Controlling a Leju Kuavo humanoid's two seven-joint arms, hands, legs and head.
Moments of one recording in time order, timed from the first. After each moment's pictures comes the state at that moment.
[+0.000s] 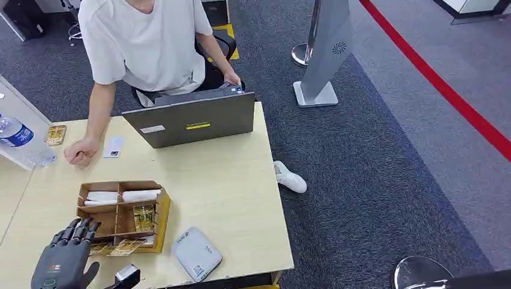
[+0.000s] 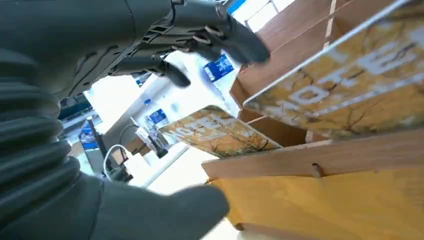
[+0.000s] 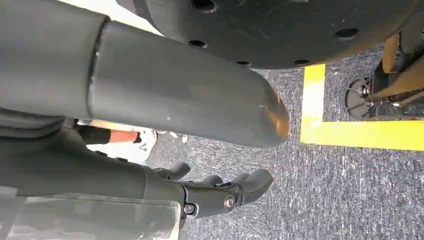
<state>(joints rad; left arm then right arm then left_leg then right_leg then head) 0.26 0.37 -0.20 -1.68 -1.32 -0.02 0.21 -0.05 0.24 -1.21 -0.19 1.33 -0.17 0.04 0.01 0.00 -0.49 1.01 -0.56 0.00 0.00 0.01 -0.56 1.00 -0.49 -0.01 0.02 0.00</state>
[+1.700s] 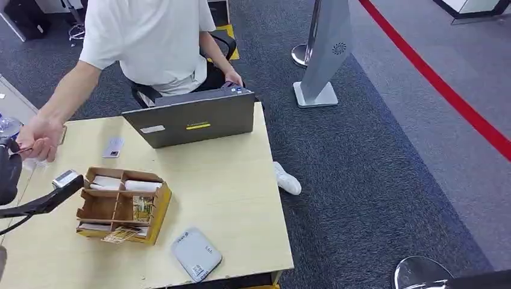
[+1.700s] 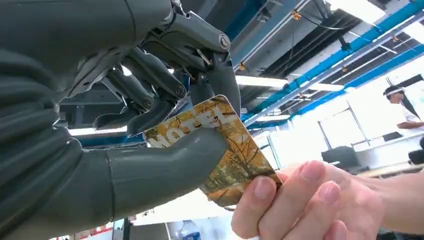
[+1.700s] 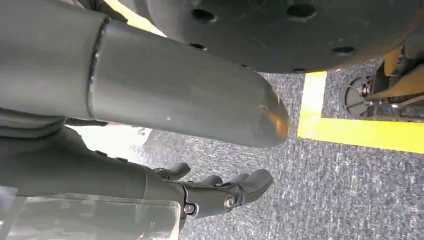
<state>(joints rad) -0.23 0.47 -0.07 -1.66 -1.37 -0.05 0.14 -0.06 0.24 -1.19 -0.19 1.40 -0.15 0.04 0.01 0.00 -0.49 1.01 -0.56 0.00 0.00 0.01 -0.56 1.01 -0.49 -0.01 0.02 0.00</state>
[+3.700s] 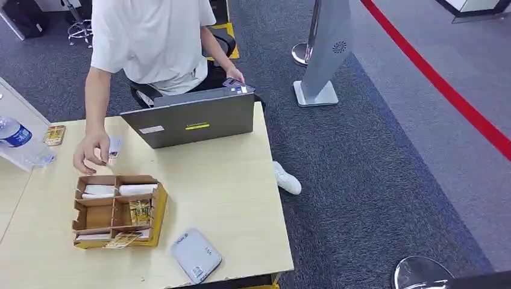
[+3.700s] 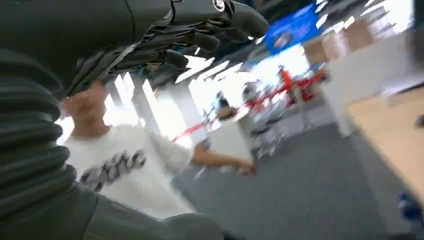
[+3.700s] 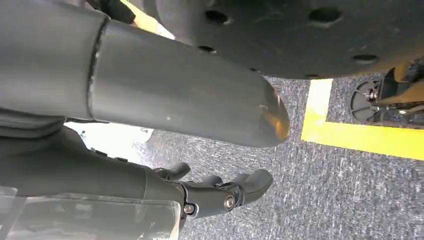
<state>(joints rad) 0.04 0.46 1.30 -1.06 -1.33 -0.03 -0.08 -0.05 0.24 -1.18 -0.19 1.41 -0.12 0.03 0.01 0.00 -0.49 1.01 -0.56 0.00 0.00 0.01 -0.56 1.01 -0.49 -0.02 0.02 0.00</state>
